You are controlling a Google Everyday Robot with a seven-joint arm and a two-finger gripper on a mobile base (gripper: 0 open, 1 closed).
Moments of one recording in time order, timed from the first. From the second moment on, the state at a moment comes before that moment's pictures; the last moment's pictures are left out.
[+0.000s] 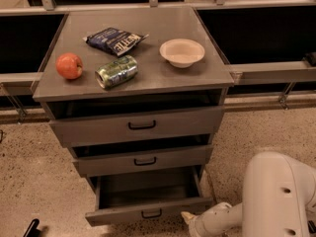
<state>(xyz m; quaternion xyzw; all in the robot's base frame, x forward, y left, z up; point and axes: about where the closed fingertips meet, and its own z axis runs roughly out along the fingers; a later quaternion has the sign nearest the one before) 0.400 -0.133 0.172 -0.73 0.66 0.11 0.15</state>
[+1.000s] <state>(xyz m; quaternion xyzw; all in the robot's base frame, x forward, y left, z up) 0.414 -0.112 0.170 -0.70 0.66 0.15 0.22</state>
